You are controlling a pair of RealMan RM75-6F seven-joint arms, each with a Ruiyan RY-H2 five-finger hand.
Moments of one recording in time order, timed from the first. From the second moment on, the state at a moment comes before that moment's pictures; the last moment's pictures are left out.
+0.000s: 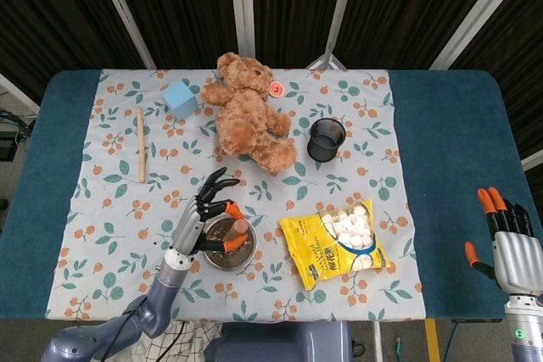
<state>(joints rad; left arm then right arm) -0.66 -2.20 -0.12 -0.62 1.69 1.80 -0.84 0.07 -1.13 0.10 -1.65 -1.39 1.46 -0.08</state>
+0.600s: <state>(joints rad) -0.67 -2.24 -0.13 -0.56 1.67 1.79 -0.89 0.07 -1.13 0.10 -1.65 -1.39 1.46 -0.09</state>
